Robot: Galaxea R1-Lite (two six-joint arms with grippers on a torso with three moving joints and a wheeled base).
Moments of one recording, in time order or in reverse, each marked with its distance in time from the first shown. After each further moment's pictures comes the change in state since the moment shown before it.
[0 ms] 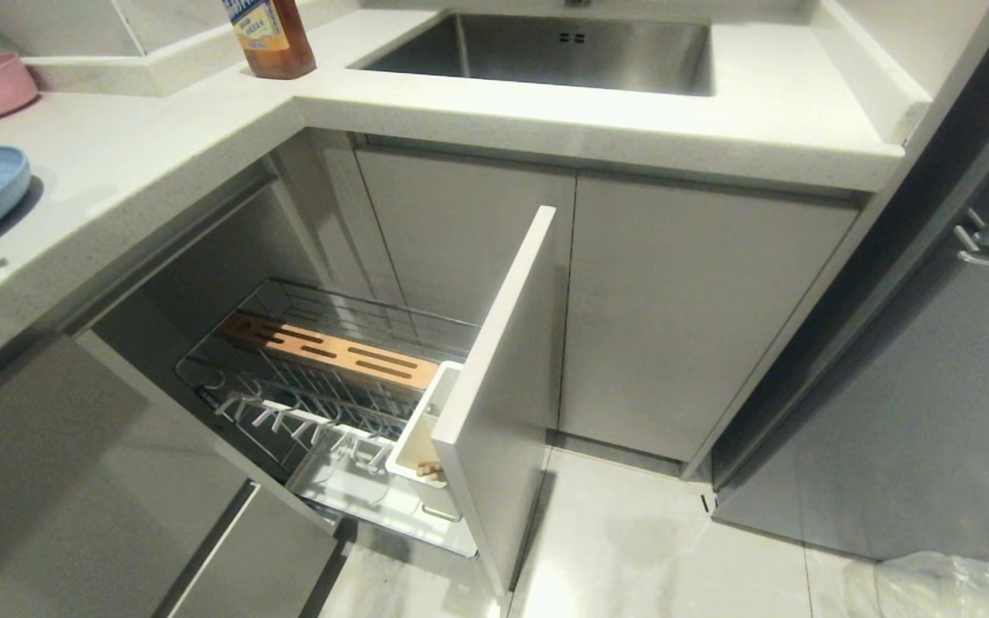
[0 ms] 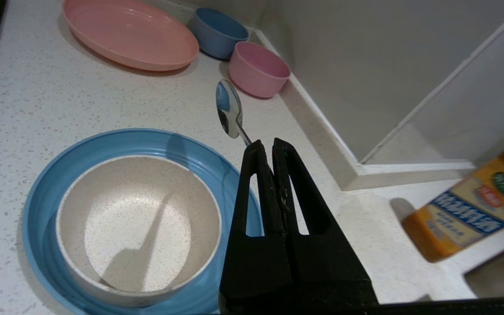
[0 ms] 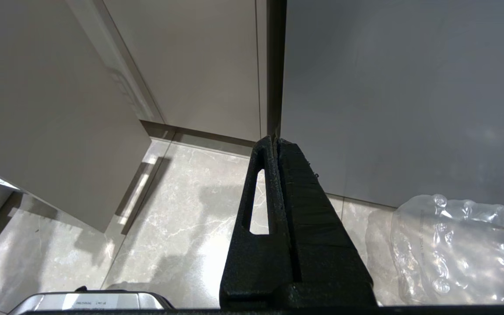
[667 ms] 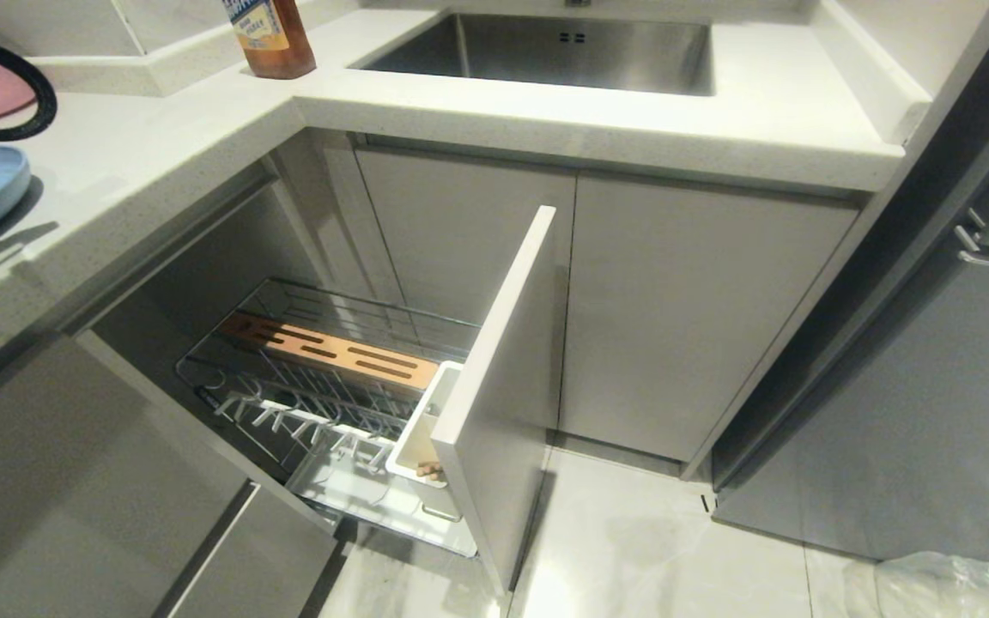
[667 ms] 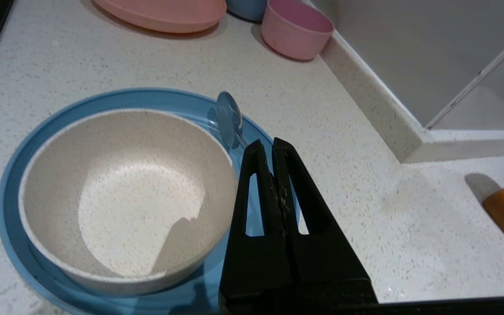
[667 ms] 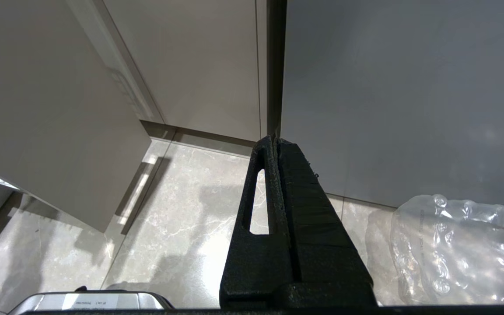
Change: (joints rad) left arm -0.022 0.122 0.028 -0.021 0.097 0.021; right arm 0.000 0.000 0.000 0.000 0.000 0.000
